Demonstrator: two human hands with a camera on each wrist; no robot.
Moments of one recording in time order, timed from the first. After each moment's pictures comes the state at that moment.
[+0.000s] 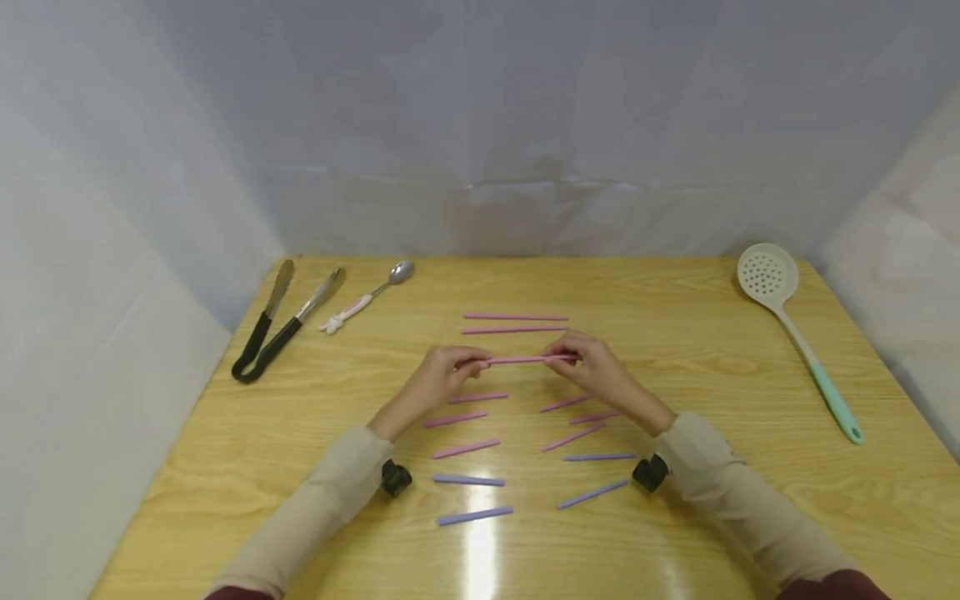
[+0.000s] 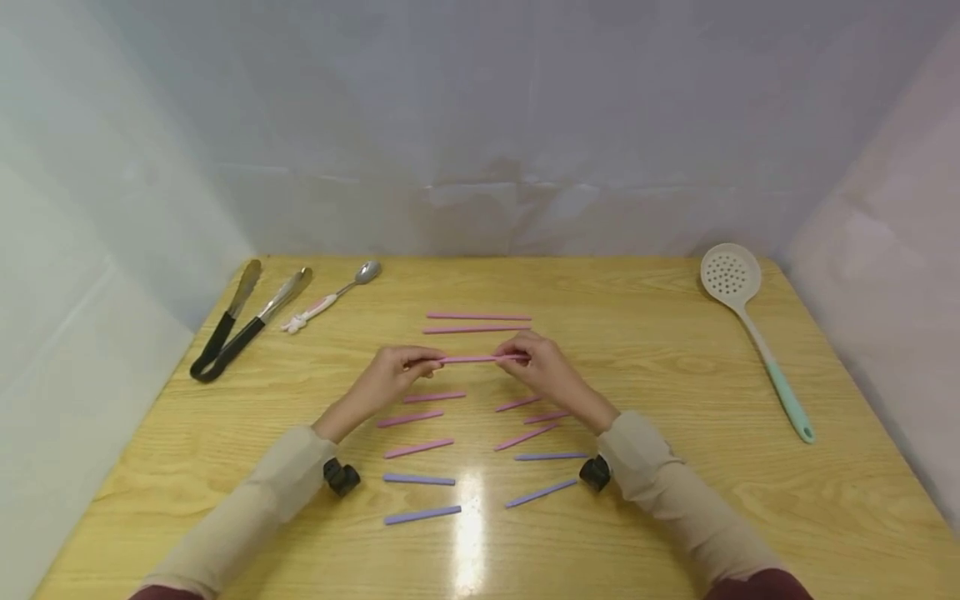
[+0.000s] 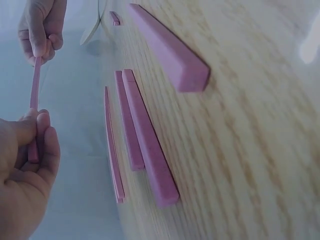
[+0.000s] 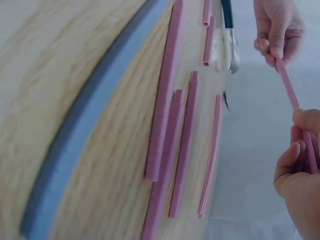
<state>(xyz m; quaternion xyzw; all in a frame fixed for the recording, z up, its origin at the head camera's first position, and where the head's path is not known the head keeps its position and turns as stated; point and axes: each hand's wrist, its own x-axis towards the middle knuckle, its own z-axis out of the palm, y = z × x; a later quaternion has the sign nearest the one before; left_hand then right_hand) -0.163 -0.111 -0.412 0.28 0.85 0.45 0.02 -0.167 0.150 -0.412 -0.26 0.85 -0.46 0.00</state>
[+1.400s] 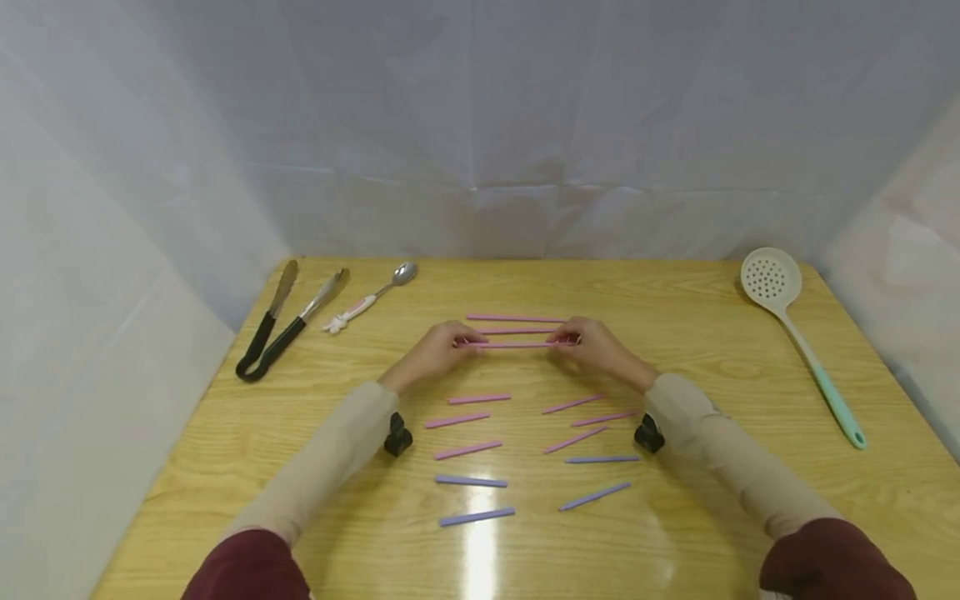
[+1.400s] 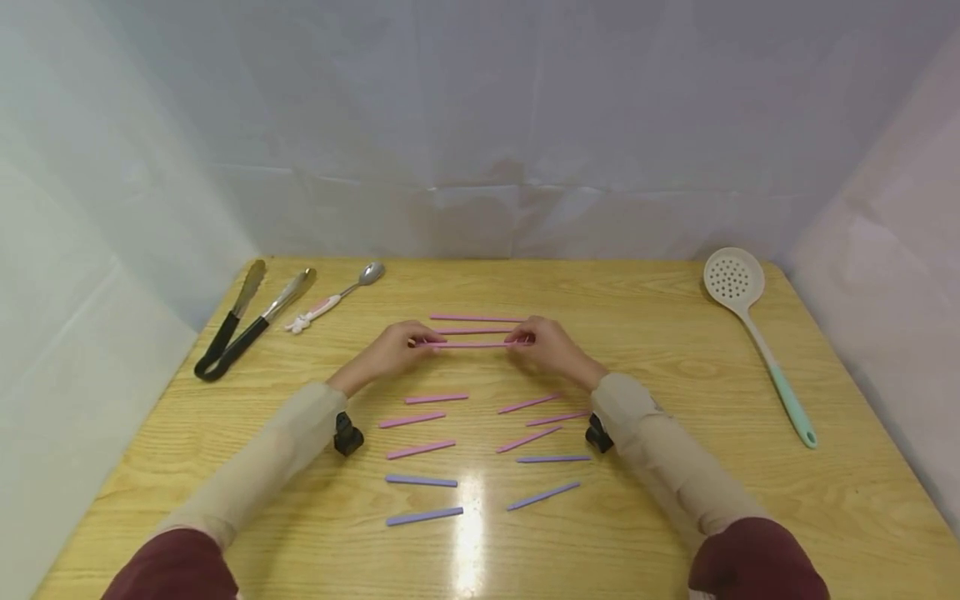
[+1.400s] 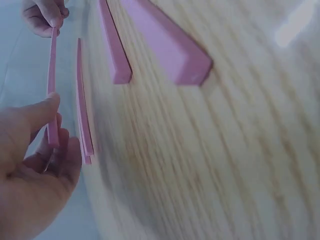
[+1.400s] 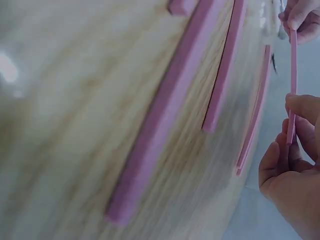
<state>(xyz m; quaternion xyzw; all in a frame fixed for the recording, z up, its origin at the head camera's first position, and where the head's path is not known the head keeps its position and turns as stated) -0.212 -0.127 -0.419 0.24 0.88 0.39 0.09 -0.221 0.156 -0.429 -0.24 0.90 -0.37 0.05</state>
